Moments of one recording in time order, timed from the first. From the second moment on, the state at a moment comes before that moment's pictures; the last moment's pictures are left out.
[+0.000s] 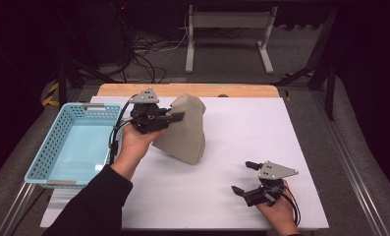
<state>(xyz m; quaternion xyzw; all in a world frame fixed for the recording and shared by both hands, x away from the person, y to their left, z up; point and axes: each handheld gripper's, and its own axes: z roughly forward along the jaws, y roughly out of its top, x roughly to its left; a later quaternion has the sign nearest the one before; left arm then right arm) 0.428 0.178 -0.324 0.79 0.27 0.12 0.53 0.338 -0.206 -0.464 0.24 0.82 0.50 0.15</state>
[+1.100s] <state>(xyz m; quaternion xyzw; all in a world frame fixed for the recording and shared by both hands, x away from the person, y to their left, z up) 0.401 0.226 -0.288 0.76 0.26 0.15 0.57 0.339 -0.206 -0.464 0.24 0.82 0.50 0.15</state>
